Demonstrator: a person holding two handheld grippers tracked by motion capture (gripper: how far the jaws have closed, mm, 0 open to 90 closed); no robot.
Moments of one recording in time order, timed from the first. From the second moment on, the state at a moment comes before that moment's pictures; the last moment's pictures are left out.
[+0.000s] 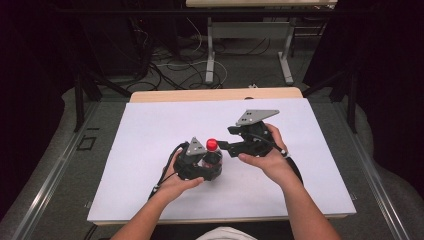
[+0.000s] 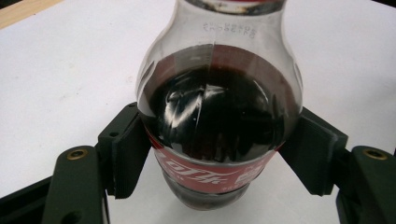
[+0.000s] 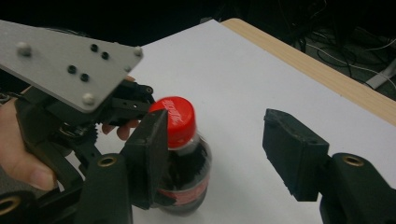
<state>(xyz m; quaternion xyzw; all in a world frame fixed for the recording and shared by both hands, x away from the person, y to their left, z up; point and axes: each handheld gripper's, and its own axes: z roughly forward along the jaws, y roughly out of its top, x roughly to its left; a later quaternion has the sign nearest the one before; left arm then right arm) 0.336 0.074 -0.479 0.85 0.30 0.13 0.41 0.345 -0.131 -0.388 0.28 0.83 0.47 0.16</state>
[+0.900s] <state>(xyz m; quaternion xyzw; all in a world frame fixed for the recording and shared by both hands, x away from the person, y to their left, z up) 0.328 0.063 -0.480 0.85 0.30 0.12 0.42 0.347 -0.097 -0.401 0.31 0.83 0.44 0.12</state>
